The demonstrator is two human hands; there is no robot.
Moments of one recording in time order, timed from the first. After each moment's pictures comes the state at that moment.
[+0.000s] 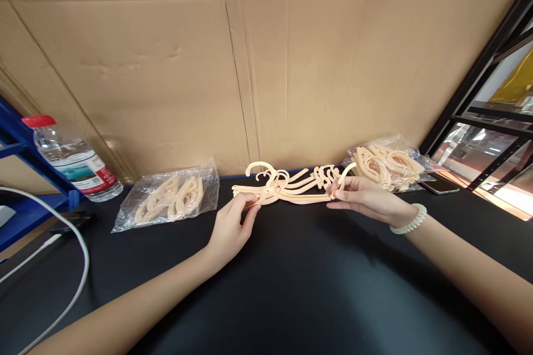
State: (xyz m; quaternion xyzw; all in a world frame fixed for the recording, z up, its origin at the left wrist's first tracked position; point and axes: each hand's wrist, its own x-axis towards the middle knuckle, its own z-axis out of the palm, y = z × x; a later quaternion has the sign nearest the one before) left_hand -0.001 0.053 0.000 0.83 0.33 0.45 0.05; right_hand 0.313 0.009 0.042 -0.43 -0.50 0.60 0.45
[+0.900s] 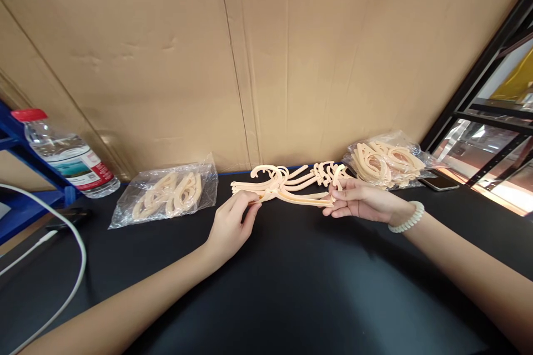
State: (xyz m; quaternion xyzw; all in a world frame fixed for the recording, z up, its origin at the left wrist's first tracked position) left_hand 0.002 0.051 0.005 0.85 0.28 0.45 -0.02; right_hand 0.313 0.009 0.038 -0.42 -0.45 0.70 0.38
